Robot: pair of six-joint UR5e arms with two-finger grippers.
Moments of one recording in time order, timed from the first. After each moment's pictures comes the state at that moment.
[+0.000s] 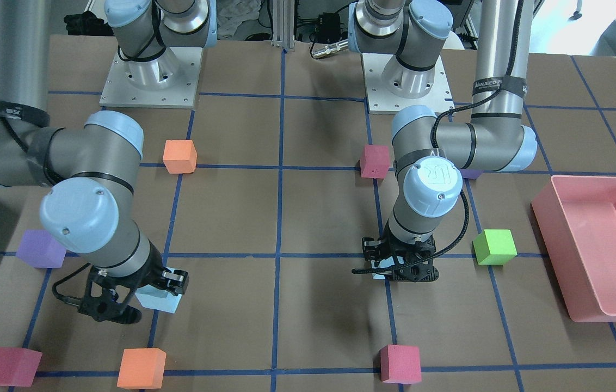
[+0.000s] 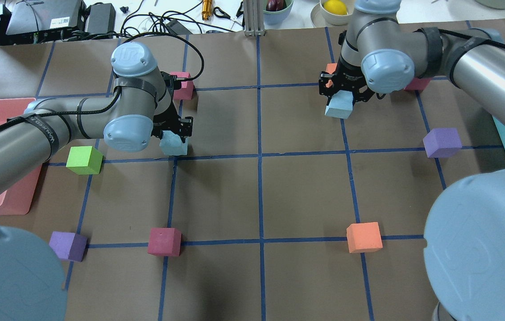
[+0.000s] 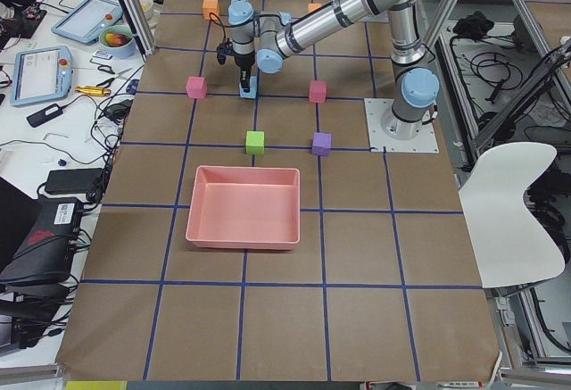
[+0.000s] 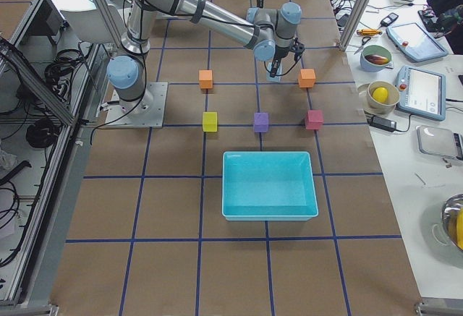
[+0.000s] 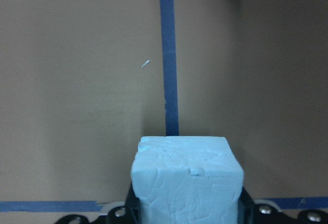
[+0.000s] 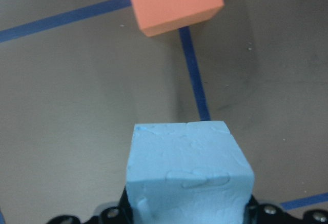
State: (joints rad) left arm -1.60 -1.99 -1.79 -0.92 1.61 -0.01; right arm 1.62 -1.05 1.48 -2.01 -1.55 0.26
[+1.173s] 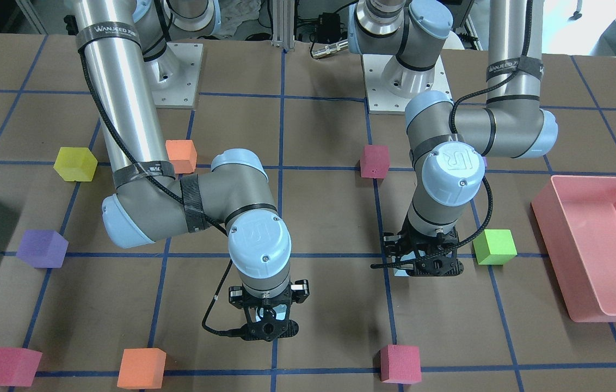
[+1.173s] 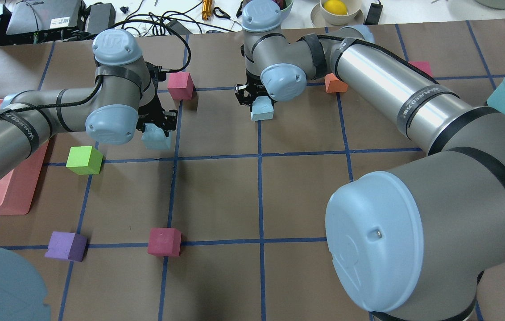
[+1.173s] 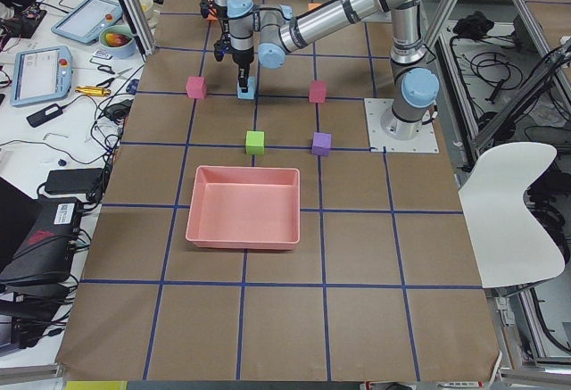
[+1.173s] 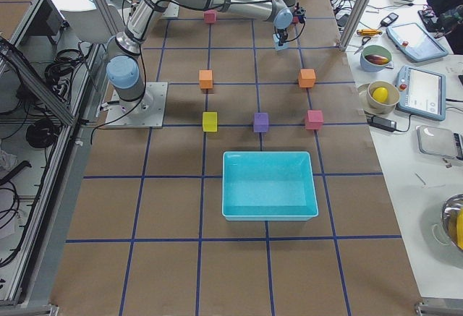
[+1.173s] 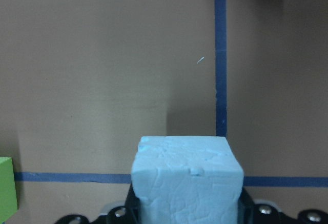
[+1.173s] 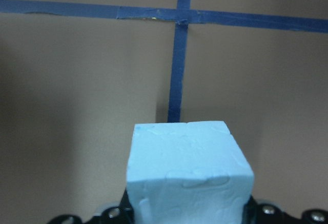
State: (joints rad) left arm -1.58 -1.95 -1.75 -0.98 1.67 0.01; right arm 1.88 -0.83 1.24 -2.01 -1.55 0.23
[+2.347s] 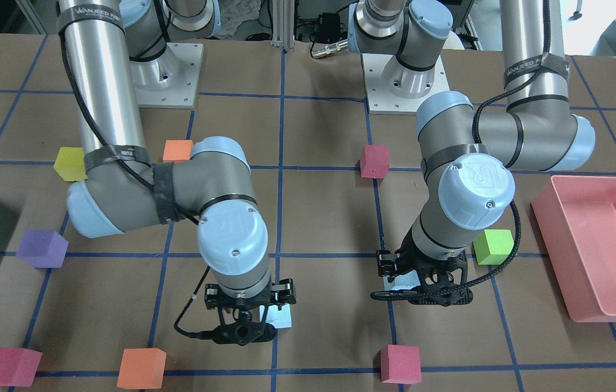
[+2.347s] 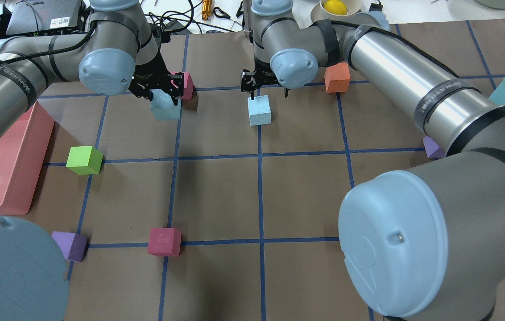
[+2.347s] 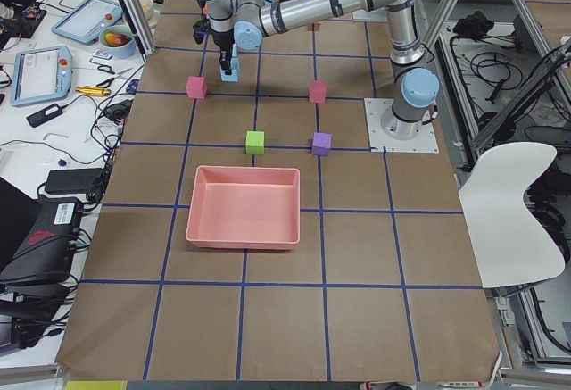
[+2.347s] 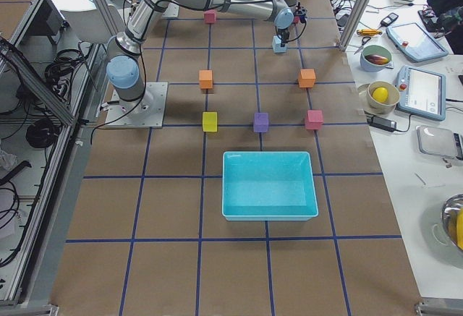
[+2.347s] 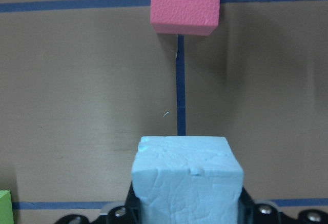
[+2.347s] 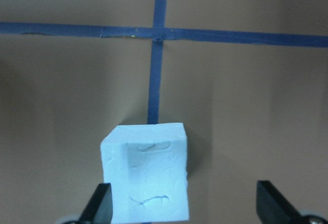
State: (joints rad) left arm -1.60 -2.02 -1.48 -1.20 1.59 -0.03; right arm 1.82 -0.90 1.21 -1.93 -1.55 0.22
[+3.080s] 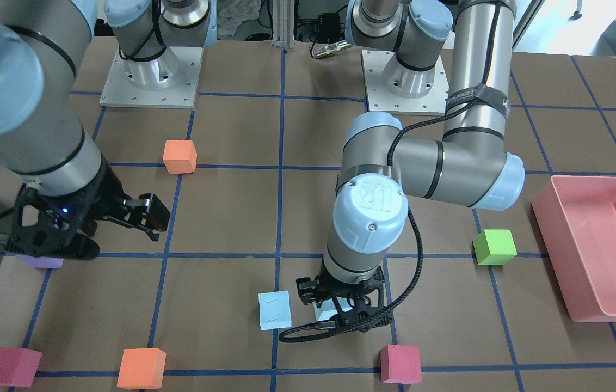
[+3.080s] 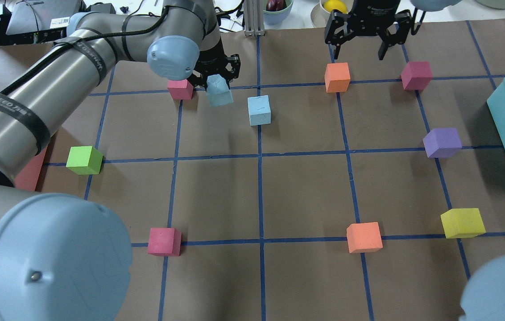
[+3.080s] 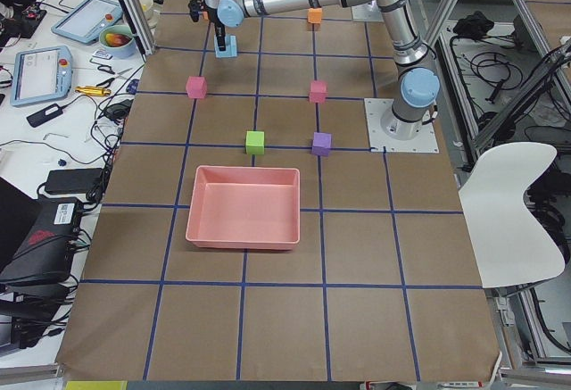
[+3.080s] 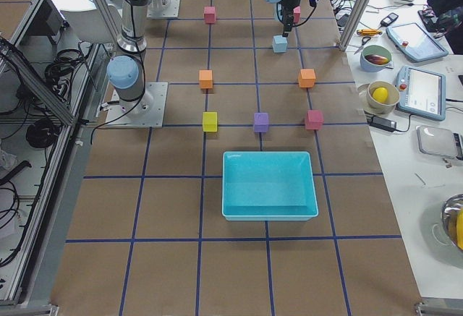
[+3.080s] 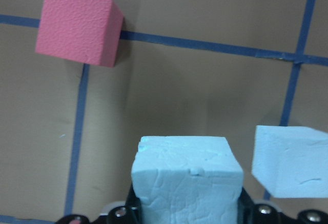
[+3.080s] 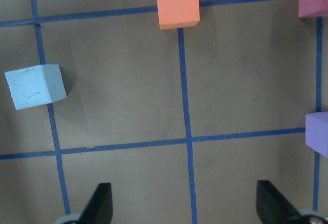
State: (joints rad) left arm -1.80 -2.19 -1.25 -1.21 1.57 -0.41; right arm 1.59 -1.27 1.28 -1.57 -1.56 0.11
